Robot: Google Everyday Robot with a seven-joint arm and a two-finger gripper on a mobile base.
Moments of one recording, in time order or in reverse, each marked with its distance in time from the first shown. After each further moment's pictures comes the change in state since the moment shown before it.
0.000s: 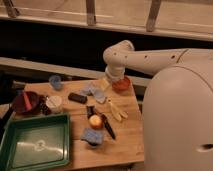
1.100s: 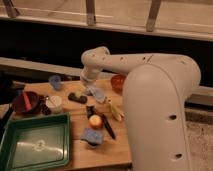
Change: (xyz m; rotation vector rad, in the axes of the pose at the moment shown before) arm -0.093 0.138 0.050 -0.262 -0.130 -0.371
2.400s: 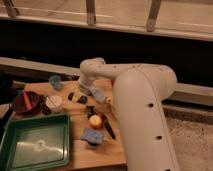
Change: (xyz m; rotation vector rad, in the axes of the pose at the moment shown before) arm -0.008 -0.002 0.080 -0.058 -0.059 -0.083
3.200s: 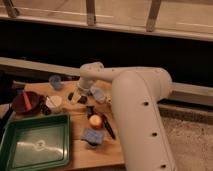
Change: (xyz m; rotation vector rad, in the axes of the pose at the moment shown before) arm -0.003 0.004 0.034 -0.030 -0.012 0.012
